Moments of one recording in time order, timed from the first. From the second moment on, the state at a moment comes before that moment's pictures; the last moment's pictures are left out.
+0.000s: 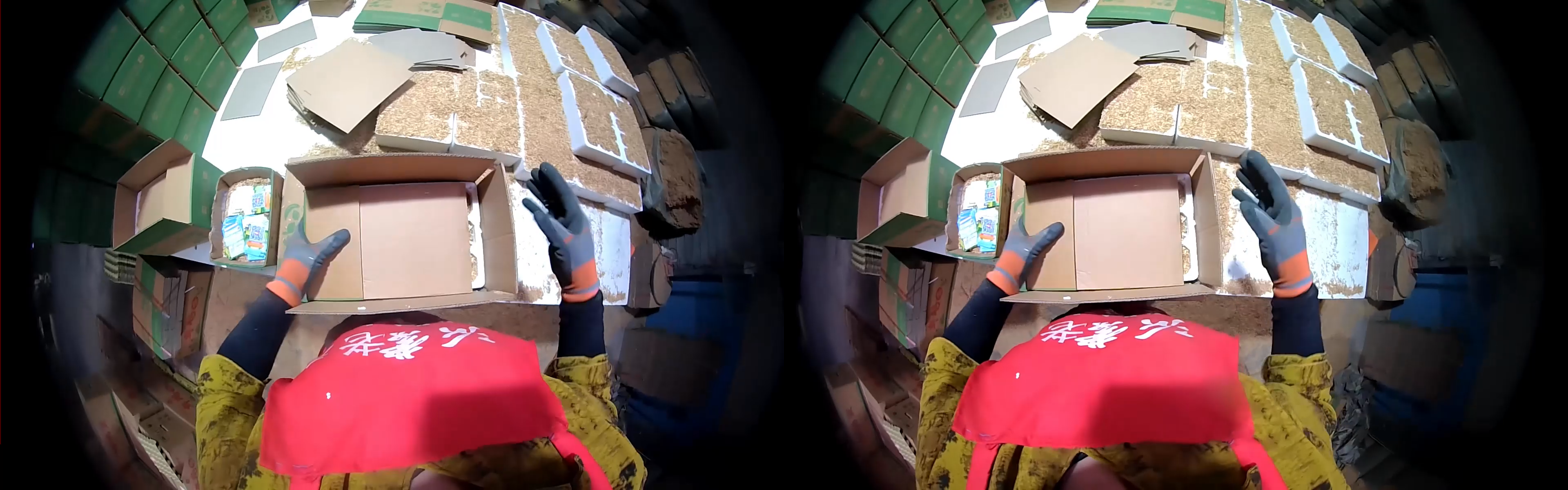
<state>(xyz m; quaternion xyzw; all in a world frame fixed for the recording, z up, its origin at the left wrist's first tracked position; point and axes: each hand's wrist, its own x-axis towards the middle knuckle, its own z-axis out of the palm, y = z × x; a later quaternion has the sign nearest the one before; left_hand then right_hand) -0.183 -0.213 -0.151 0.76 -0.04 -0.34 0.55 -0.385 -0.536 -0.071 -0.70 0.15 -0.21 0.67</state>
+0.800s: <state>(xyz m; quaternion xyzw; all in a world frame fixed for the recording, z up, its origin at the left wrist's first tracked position) -0.110 -0.118 -0.146 0.73 -0.32 -0.11 0.60 -0.313 -0.443 -0.119 -0.76 0.13 -0.20 0.60</state>
